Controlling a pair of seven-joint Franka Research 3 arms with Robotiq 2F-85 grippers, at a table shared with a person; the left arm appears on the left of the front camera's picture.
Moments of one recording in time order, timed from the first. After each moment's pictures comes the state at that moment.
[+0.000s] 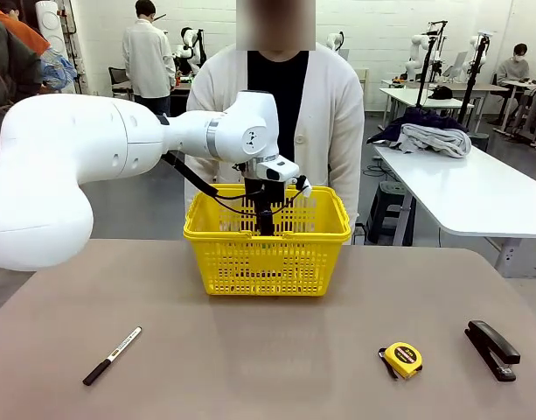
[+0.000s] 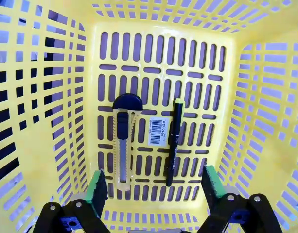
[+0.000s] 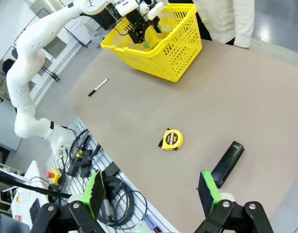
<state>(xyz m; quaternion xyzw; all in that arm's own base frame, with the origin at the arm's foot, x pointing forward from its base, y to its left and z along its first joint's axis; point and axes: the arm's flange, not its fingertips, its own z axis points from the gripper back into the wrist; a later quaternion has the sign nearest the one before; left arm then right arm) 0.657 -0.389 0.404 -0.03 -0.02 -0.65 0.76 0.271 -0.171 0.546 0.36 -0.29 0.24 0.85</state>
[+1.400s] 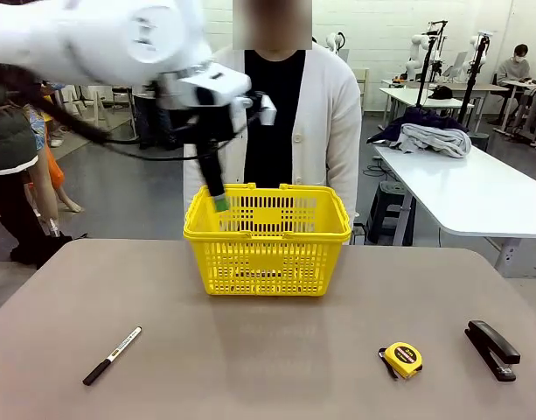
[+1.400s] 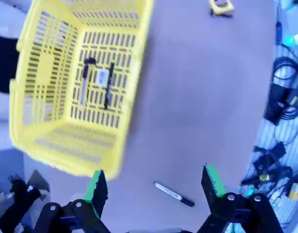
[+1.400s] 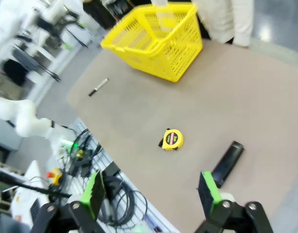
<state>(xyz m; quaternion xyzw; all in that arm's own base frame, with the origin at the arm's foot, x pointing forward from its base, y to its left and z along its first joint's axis) 0.407 -0.280 0.600 -0.02 -0.14 -0.61 0.78 0.272 -0.171 0.545 0.36 -0.28 0.24 0.85</state>
